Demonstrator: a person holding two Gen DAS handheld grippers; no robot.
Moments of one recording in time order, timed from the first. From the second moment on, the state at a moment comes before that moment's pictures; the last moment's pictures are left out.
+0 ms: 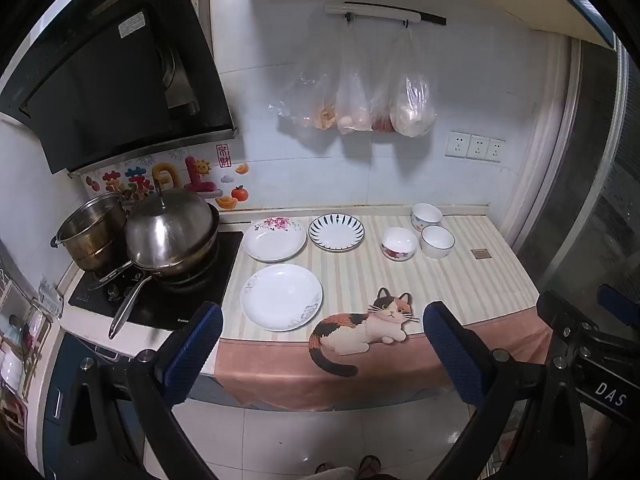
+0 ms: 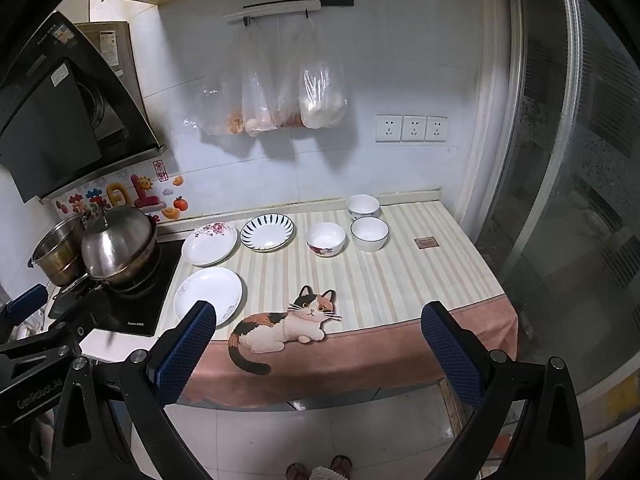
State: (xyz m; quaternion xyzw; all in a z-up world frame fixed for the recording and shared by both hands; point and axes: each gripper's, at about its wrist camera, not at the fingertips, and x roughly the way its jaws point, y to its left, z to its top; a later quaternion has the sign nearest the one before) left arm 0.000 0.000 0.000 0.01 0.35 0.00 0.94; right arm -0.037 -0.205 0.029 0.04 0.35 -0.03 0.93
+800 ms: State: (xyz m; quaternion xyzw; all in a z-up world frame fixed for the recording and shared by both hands) left arm 0.002 -0.006 0.008 0.00 0.35 0.00 0.94; right arm -0.039 -0.216 0.031 0.04 0.35 -0.04 0.93
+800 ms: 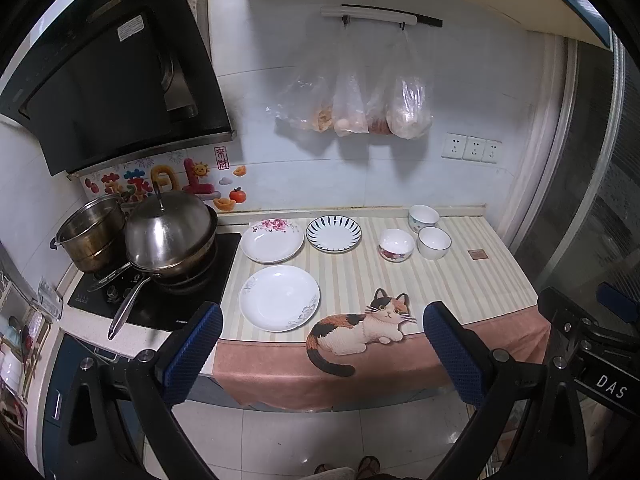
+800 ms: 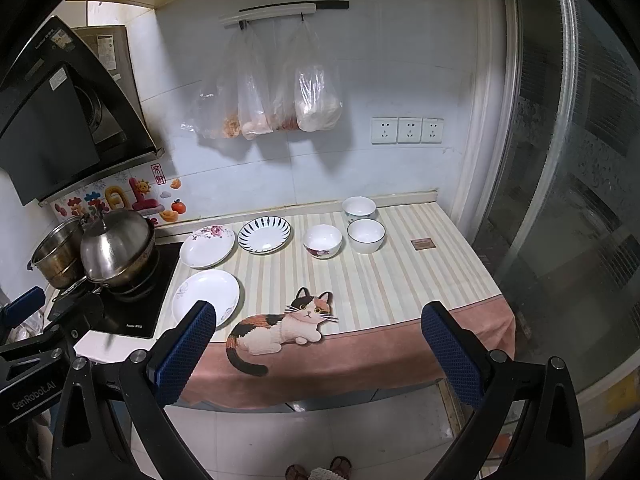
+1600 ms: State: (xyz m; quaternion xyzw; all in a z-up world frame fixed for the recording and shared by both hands) left arm -0.008 -0.009 0.009 0.00 0.34 0.00 0.94; right arm -0.047 -0.219 0.033 0.04 0.35 -0.04 0.94
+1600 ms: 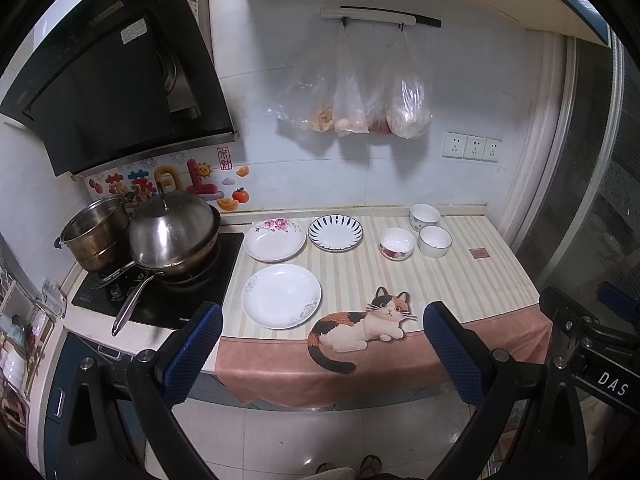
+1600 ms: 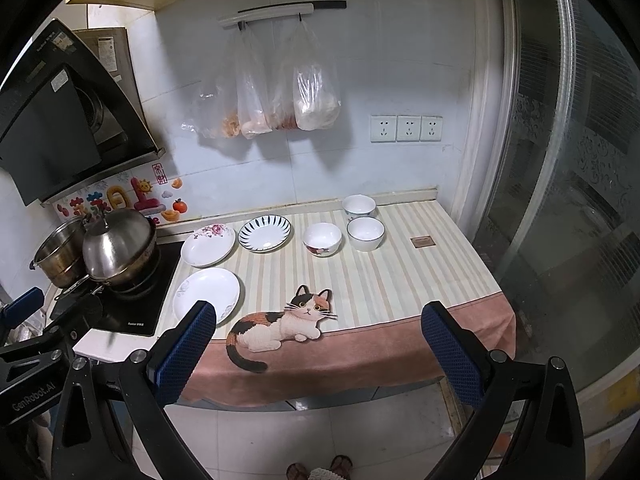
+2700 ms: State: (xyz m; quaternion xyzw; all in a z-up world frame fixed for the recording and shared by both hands) left arm -0.017 -0.012 0.012 0.01 0.34 0.00 0.94; right arm -0.053 -0.229 0.040 0.05 0.35 -0.03 0.94
